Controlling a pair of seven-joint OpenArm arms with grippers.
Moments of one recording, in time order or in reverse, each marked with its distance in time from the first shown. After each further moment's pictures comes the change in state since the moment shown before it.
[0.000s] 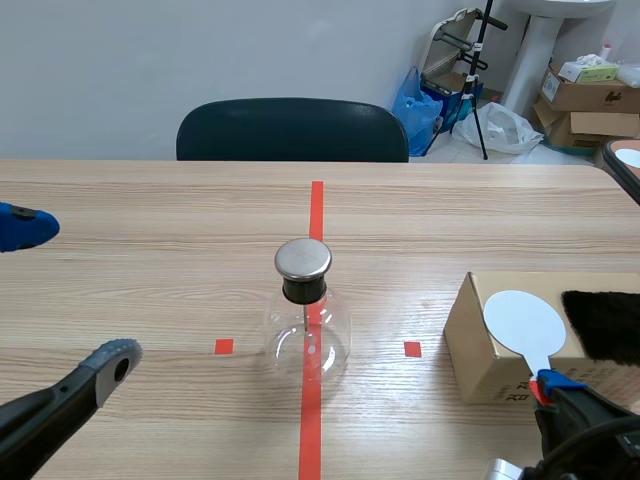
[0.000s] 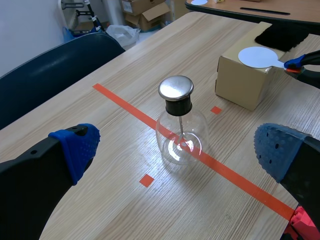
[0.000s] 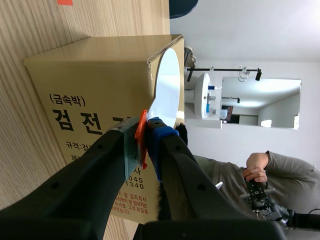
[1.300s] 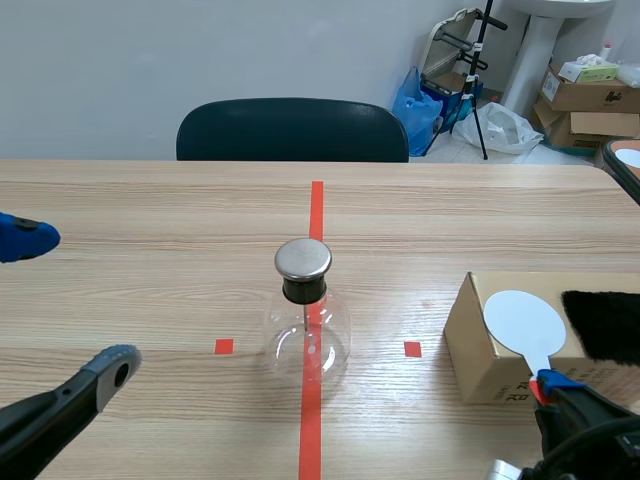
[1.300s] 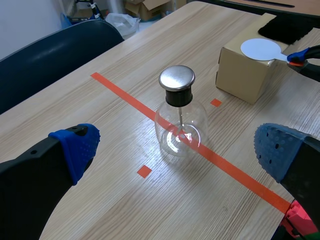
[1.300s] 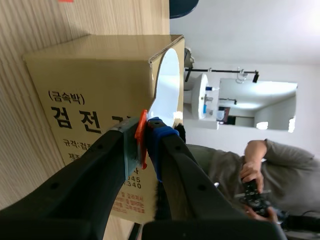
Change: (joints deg) left arm 0.0 0.0 0.0 0.0 -1.9 -0.1 3.2; right arm 0.0 0.0 0.0 0.0 -3.0 0.0 -1.8
